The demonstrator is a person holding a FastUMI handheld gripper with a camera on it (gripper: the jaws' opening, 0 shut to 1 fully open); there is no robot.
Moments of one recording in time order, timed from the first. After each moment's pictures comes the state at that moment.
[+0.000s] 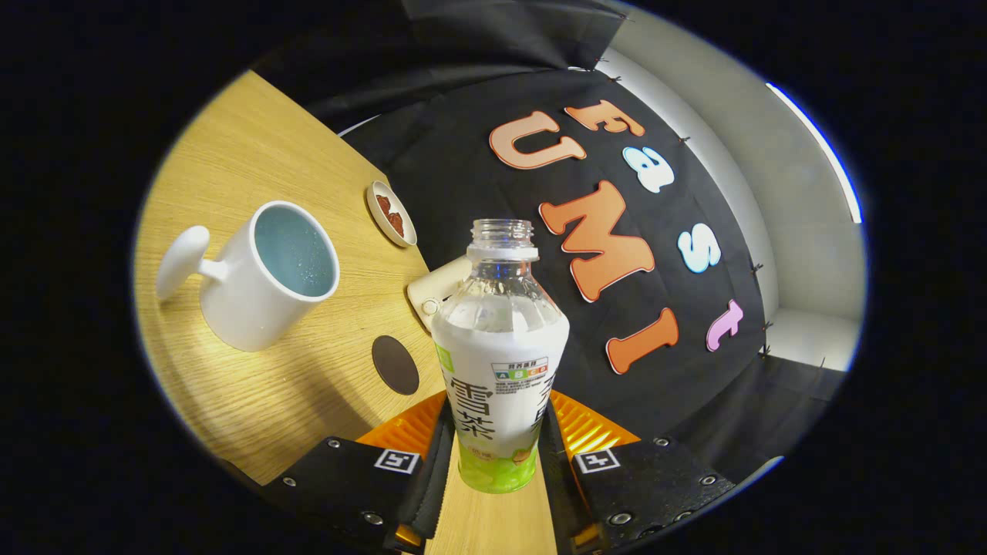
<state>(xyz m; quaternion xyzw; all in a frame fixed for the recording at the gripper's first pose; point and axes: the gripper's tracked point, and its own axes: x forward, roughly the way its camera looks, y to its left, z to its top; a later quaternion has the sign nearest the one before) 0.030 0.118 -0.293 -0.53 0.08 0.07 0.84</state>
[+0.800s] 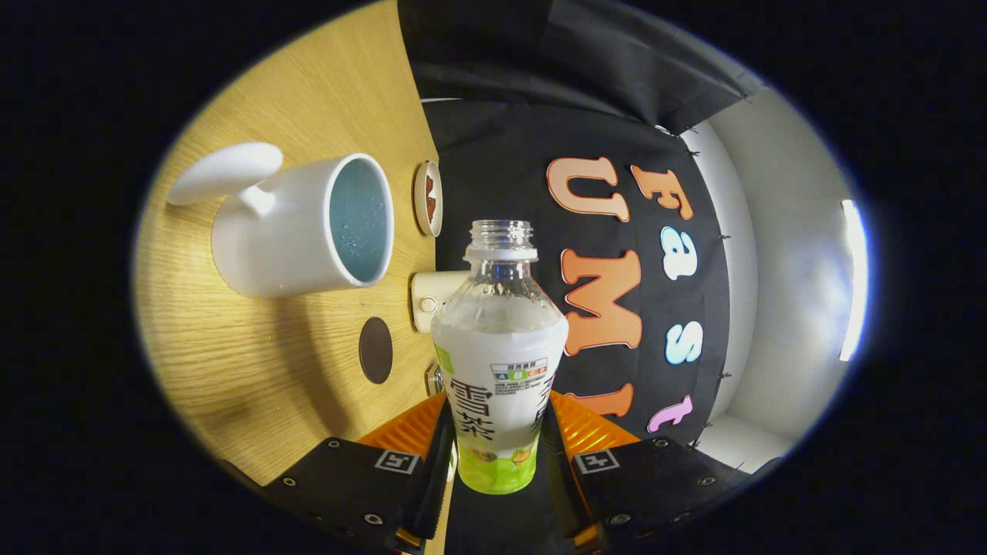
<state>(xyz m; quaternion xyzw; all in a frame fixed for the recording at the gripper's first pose) 0.027 0.152 -0.289 -0.69 0.03 0.09 0.72</state>
